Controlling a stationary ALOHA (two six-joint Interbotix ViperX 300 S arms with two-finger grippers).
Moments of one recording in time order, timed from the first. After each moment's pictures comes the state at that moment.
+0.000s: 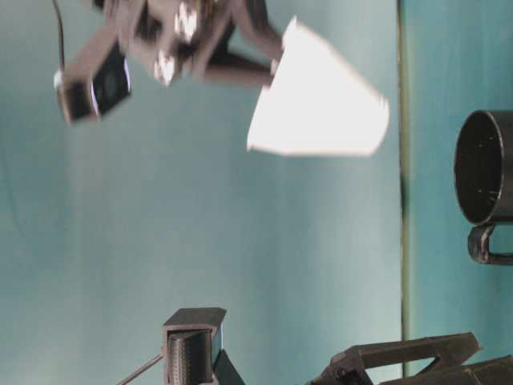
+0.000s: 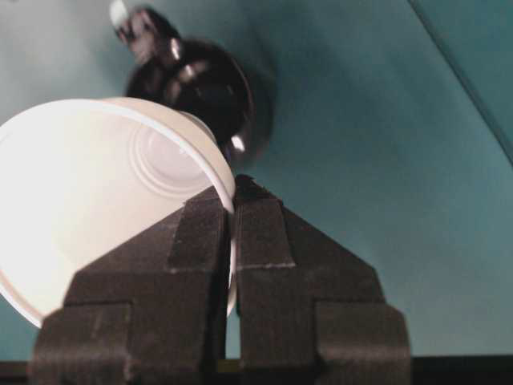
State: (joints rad) left arm -0.02 -0.13 0.80 0.02 0.22 -0.07; right arm -0.12 -0.19 0.48 0.03 0.70 0.46
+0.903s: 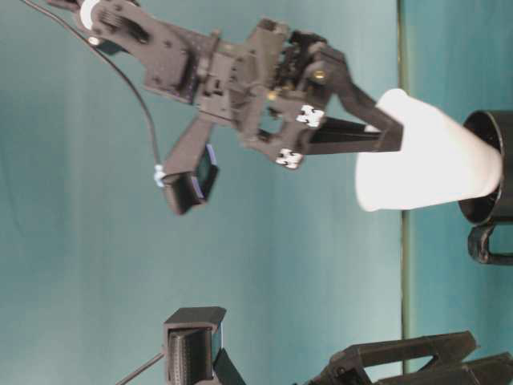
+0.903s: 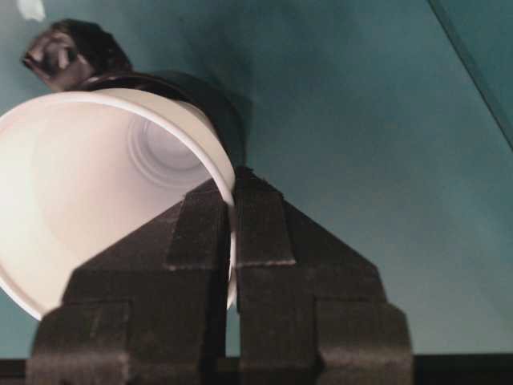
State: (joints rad) left arm 0.00 -0.13 0.80 0.02 0.21 -0.07; right arm -0.12 0.07 0.38 0.00 0.74 0.46
